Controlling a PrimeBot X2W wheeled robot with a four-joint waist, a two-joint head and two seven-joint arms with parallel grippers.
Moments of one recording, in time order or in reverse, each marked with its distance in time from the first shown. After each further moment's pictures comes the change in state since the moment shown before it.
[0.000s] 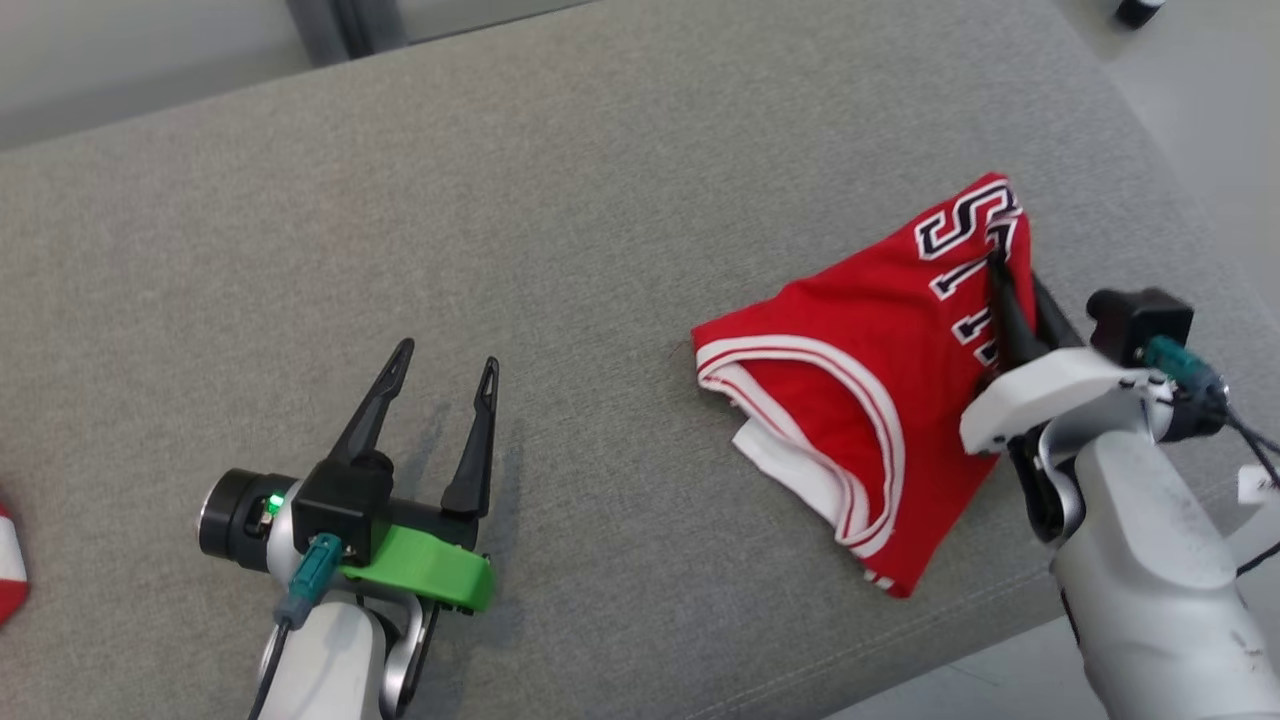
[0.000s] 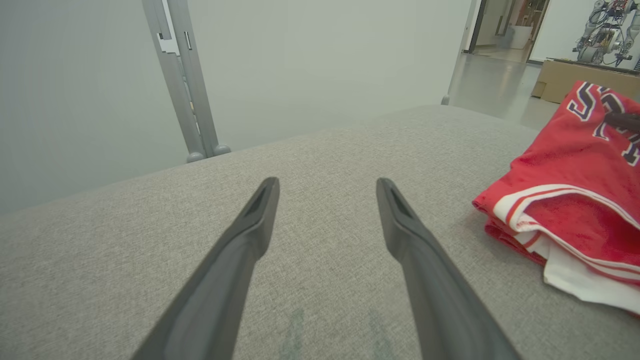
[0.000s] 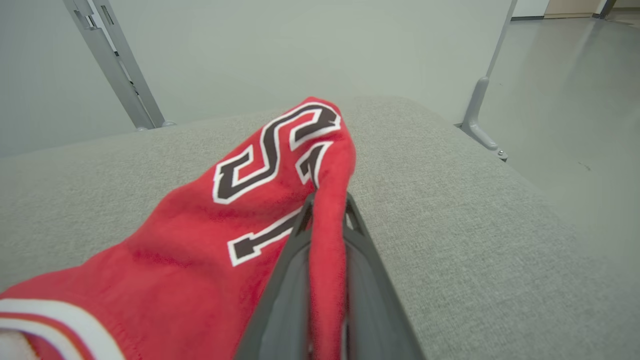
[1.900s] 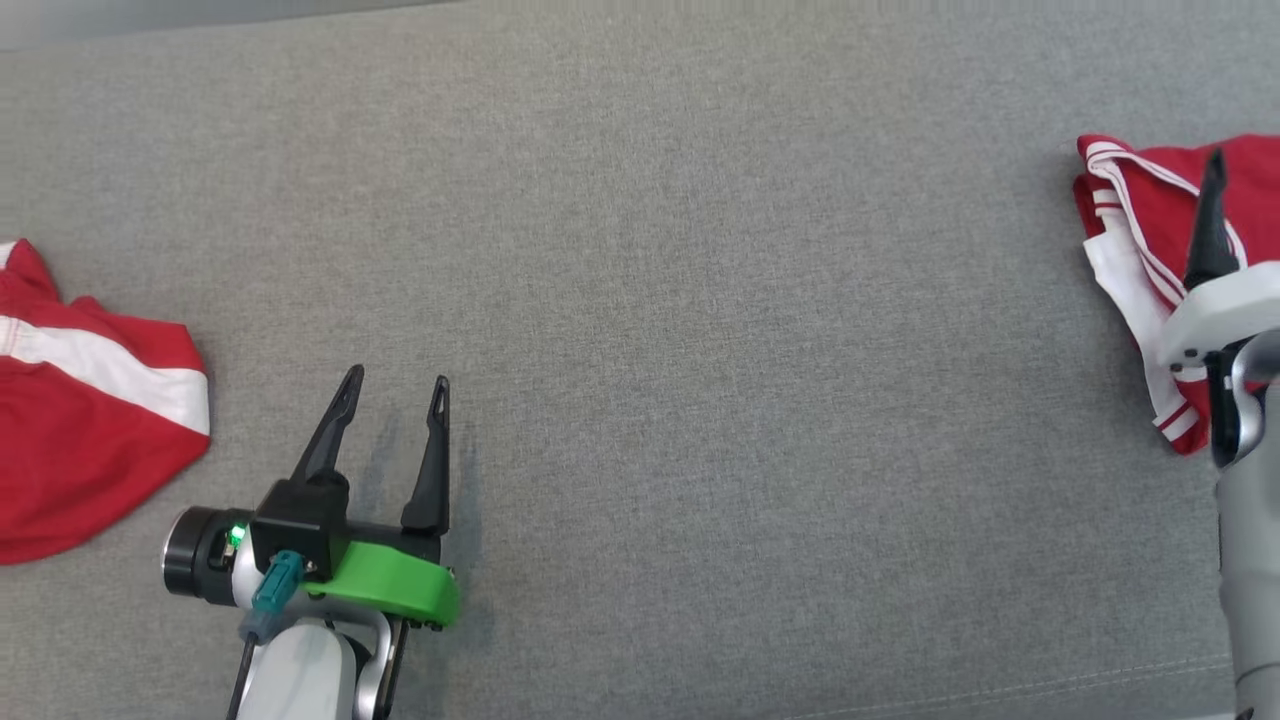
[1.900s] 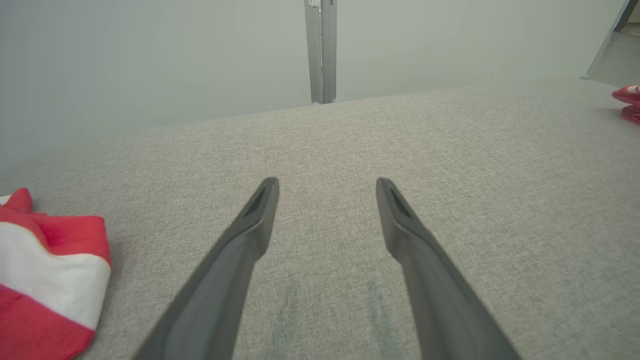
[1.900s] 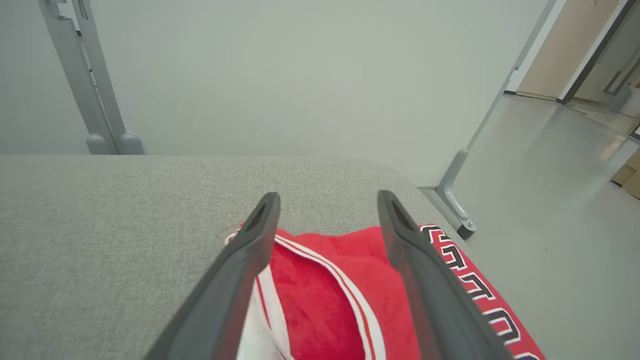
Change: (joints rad) left arm 0.023 0.003 0.069 0.021 -0.008 0.014 0.000; right arm -0.143 -0.124 -0.338 0.031 -0.300 0.000 0.000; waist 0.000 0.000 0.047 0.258
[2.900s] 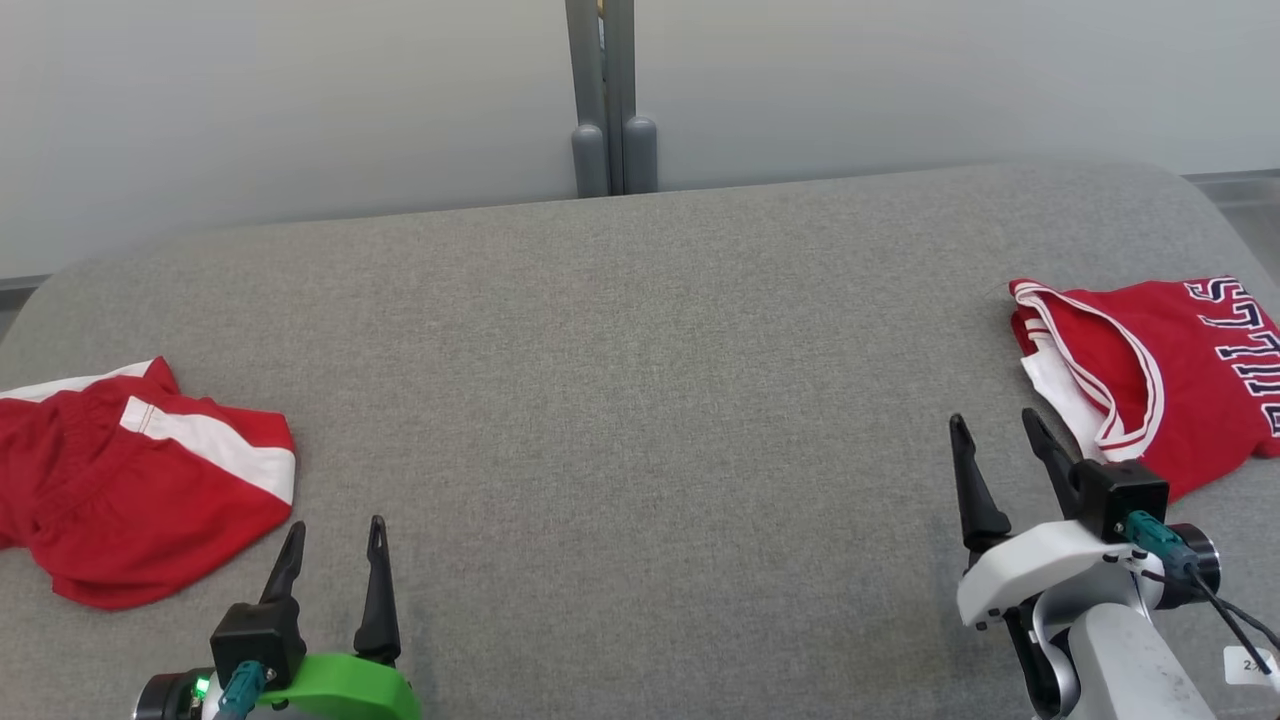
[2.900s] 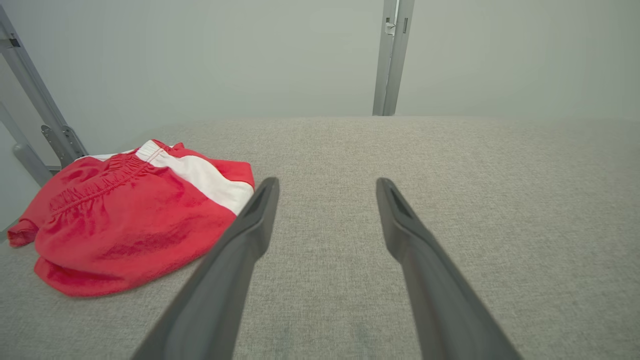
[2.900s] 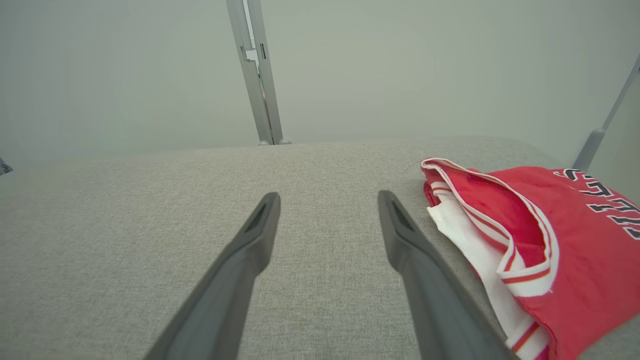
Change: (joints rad) left arm 0.164 -0.011 0.094 0.104 -0.061 0.073 0.000; right arm 0.448 0.157 0.315 -0.221 0.231 0.000 0.000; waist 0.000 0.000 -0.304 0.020
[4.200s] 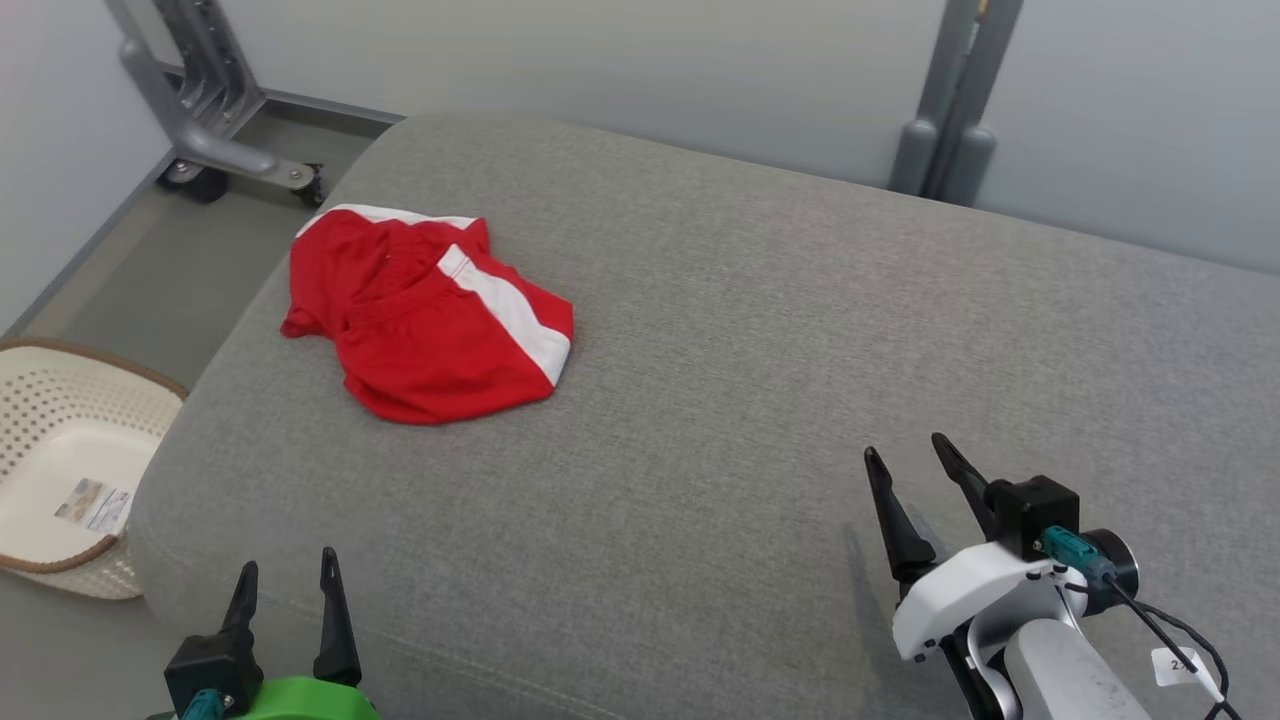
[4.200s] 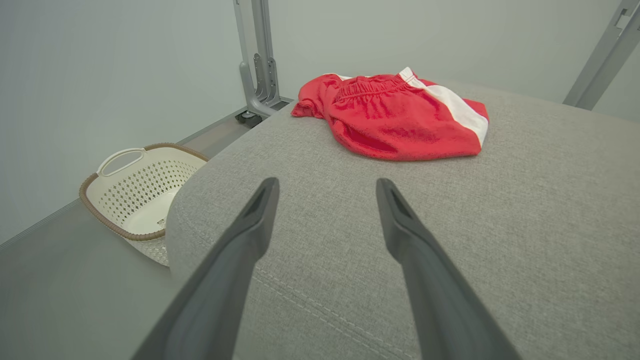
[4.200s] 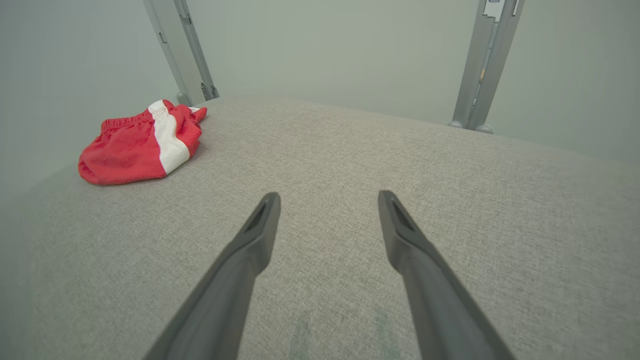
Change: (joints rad) left arm 0.030 0.000 0.076 0.029 -0.027 0.018 0.000; right arm 0.004 0.006 0.163 0.031 0.037 0.000 0.000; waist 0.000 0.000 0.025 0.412
